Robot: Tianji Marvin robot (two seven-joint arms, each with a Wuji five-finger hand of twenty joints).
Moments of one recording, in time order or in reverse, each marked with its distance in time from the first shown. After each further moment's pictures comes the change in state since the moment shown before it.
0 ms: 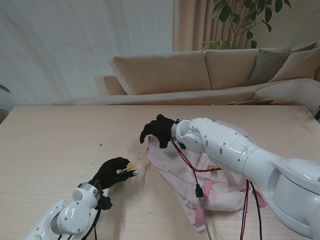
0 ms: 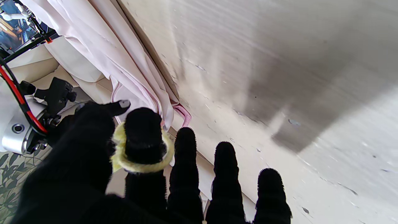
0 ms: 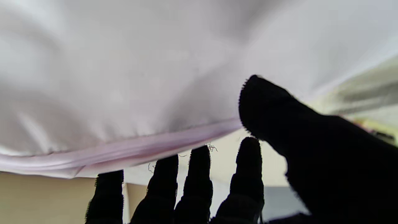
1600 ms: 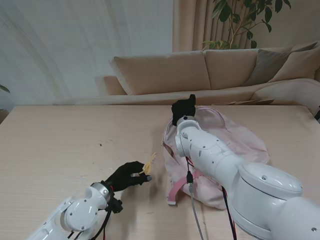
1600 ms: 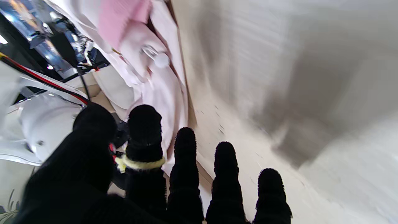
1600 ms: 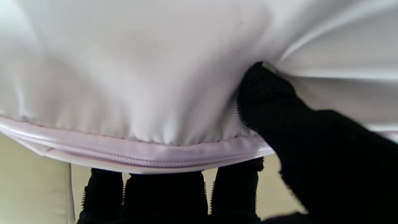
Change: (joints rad) left arm -0.058 0.011 0.099 0.015 -0.132 -0.068 -0.114; right arm -0.038 -0.274 0.067 0.468 0.085 0.679 -0.495; left_hand 0.011 0.014 -0.001 0.000 -0.056 0.001 -0.056 0.000 -0.001 0.001 -0.003 -0.001 0.000 0.002 0.000 0.000 -0.001 0.002 0.000 0.000; right_hand 0.049 -0.049 0.016 -0.226 0.836 0.079 0.272 0.252 0.949 0.274 0.397 0.297 0.672 0.234 0.706 0.189 0.245 0.061 0.545 0.123
